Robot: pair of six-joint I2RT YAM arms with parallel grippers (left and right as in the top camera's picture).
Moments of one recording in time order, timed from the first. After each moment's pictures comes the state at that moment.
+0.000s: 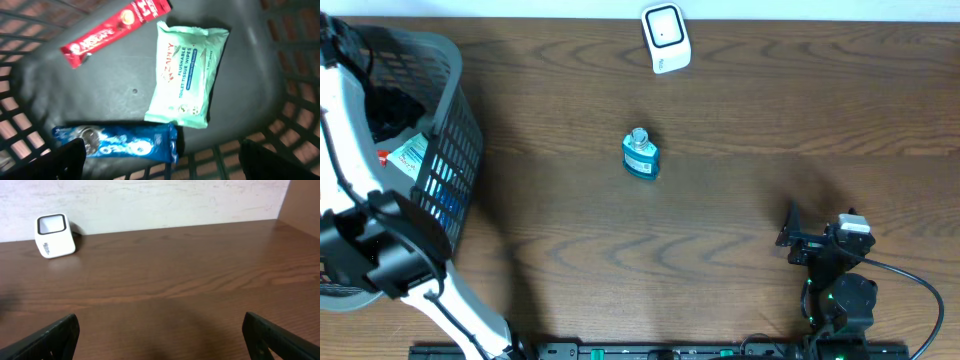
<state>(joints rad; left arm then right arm) 0.45 2.07 2.07 -1.47 -0.17 -0.48 0.03 0.11 0.01 -0.06 0.15 0.09</state>
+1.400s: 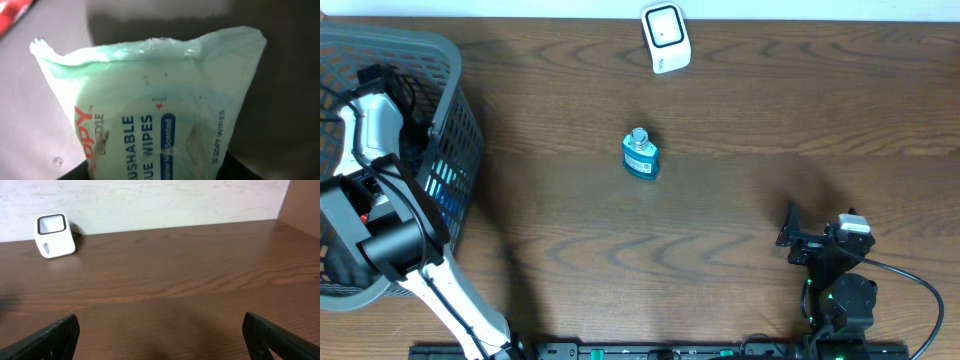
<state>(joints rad) 0.45 2.18 1.71 -1.06 -0.10 -0.39 0.03 0.11 0.01 -0.06 0.15 0.09</state>
